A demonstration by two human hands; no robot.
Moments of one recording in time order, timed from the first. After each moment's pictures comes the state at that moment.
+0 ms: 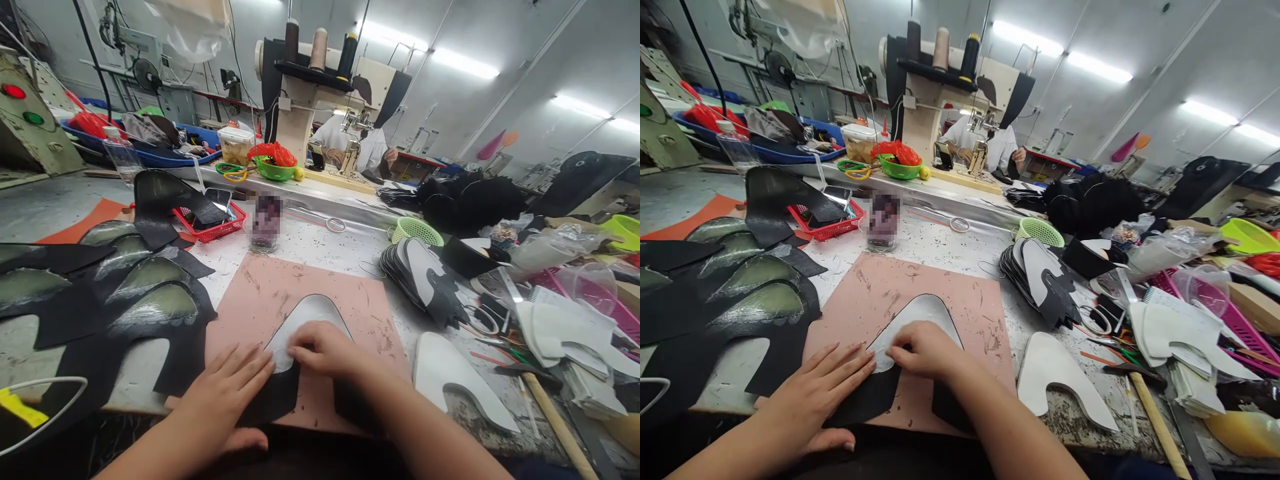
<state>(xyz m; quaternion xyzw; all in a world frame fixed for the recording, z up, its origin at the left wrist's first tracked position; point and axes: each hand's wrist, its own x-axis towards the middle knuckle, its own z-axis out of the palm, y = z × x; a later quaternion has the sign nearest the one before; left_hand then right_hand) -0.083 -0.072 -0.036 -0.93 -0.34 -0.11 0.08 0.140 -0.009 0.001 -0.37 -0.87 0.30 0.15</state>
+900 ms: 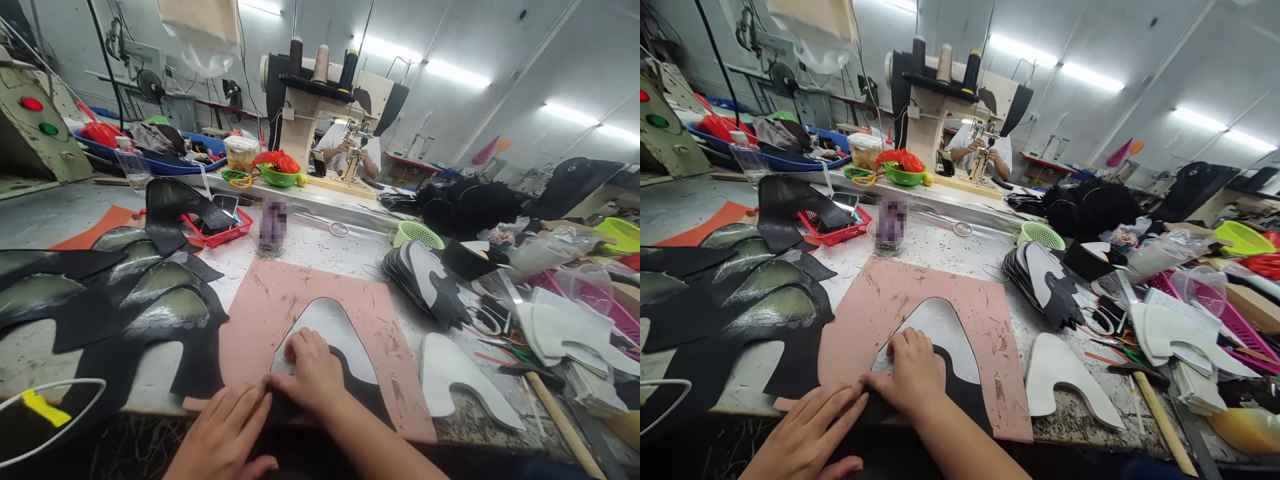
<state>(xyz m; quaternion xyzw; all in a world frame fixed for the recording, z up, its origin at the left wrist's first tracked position) -0.075 -0.118 -0.050 -0.84 -0.44 -0.30 0.09 0.089 -0.047 -0.014 -0.58 -0.76 0.22 0.20</state>
